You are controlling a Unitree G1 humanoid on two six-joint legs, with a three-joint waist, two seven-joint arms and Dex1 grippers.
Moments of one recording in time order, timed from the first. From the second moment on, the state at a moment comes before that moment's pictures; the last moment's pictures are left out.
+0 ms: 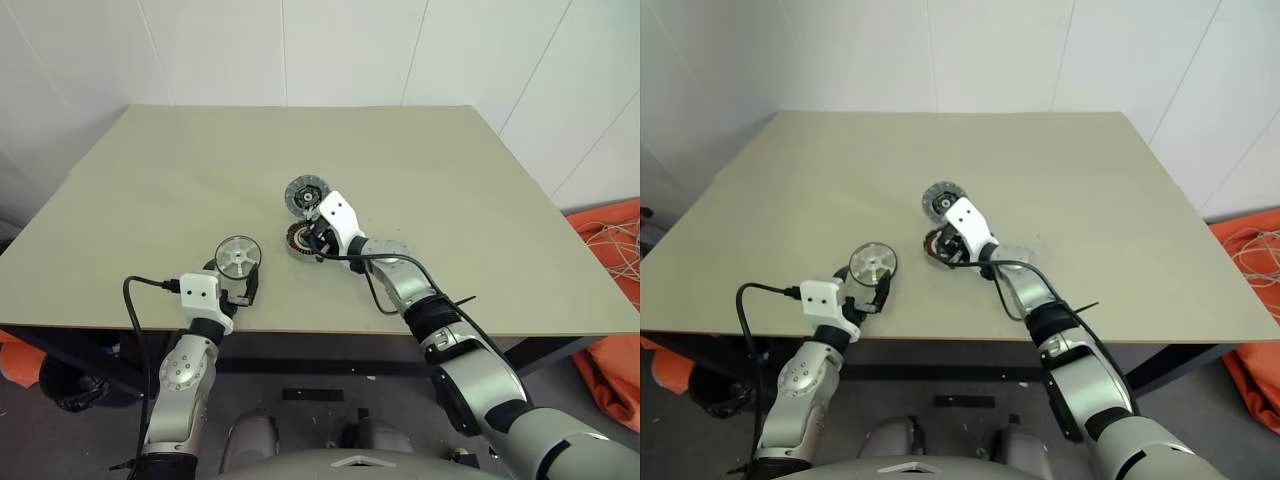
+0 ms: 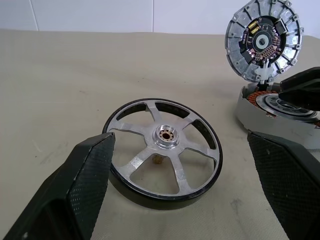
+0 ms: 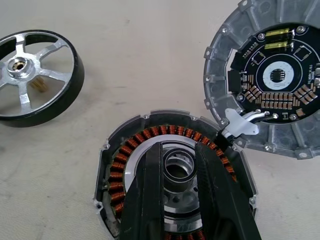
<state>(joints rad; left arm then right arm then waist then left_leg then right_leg) 0.14 0.08 0.03 -0.08 -0.13 -0.08 -0.20 -0.70 -0.12 0.24 0.70 -0.01 0.03 0.60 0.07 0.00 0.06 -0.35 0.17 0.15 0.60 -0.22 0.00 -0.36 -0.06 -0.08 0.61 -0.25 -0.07</state>
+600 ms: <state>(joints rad) 0.14 0.08 0.03 -0.09 -0.13 -0.08 -0.19 -0.70 -0.12 0.23 0.71 -0.02 0.02 0.61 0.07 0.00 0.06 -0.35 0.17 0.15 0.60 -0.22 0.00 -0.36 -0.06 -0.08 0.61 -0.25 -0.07</state>
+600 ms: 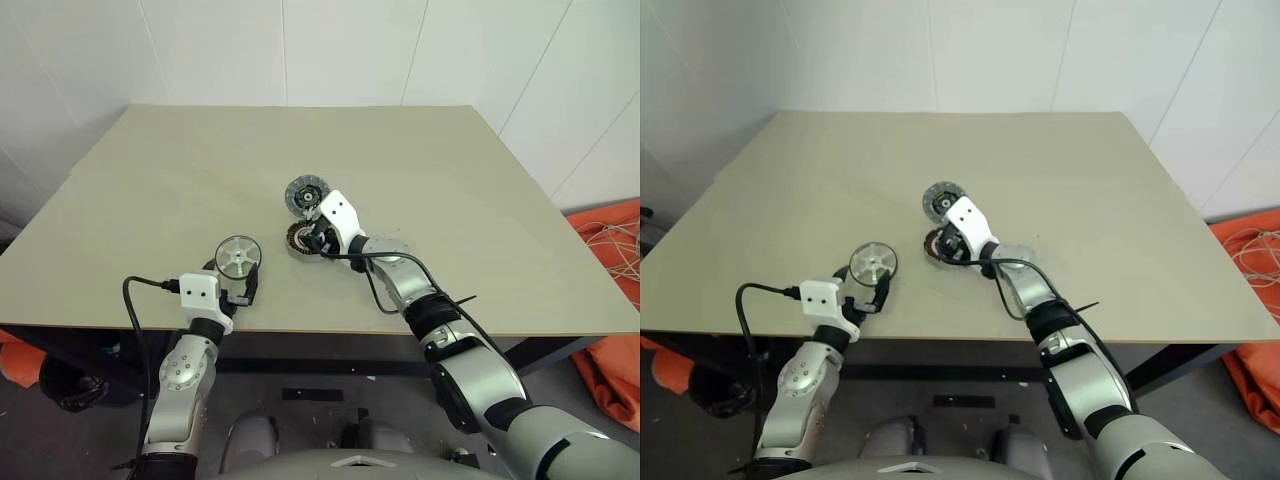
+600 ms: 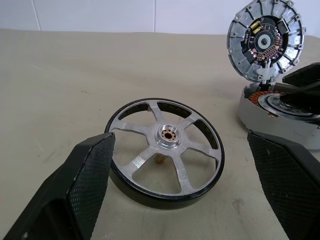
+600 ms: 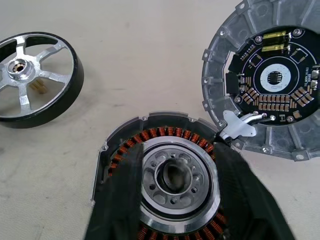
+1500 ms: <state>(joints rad) 0.14 0.08 0.03 -0.08 -0.13 -0.08 -0.19 -0.64 -0.11 0.21 0.48 -0.01 0.16 0.63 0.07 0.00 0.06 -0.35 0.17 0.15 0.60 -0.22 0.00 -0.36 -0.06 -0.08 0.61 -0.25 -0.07</state>
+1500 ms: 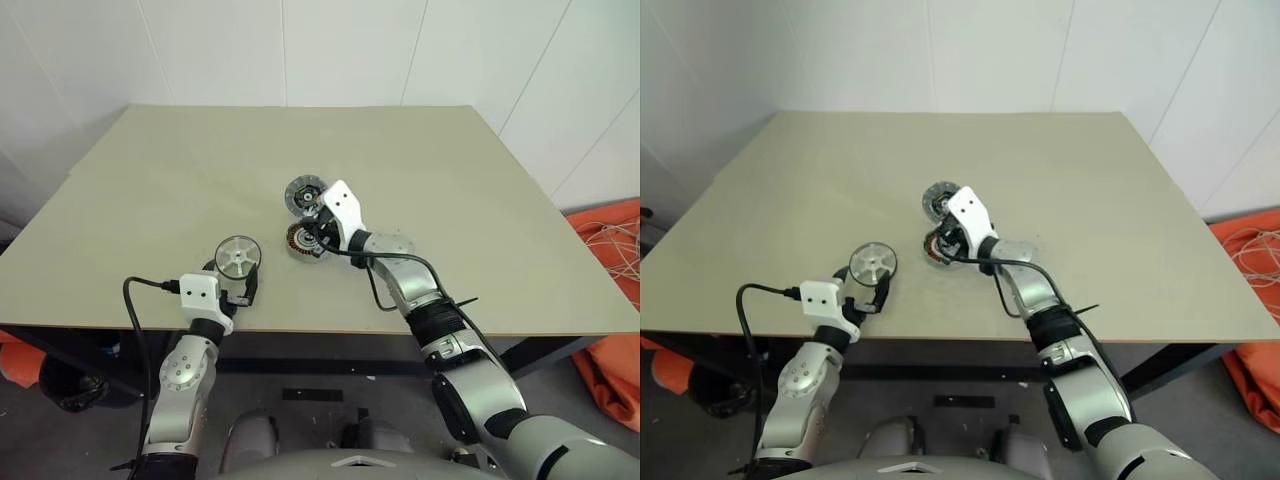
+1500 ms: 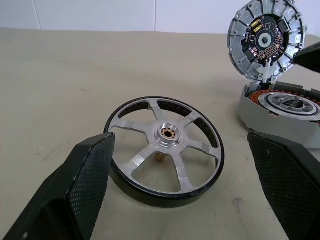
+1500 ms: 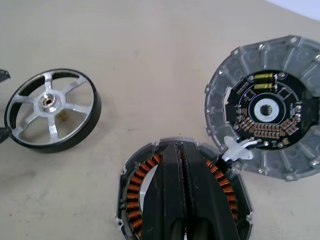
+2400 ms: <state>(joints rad) 0.13 0.08 0.03 -0.07 -0.13 -0.08 -0.19 -0.69 -0.11 0.23 0.60 -0.06 0.15 0.59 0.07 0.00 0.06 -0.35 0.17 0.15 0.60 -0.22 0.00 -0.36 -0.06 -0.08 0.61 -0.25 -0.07</state>
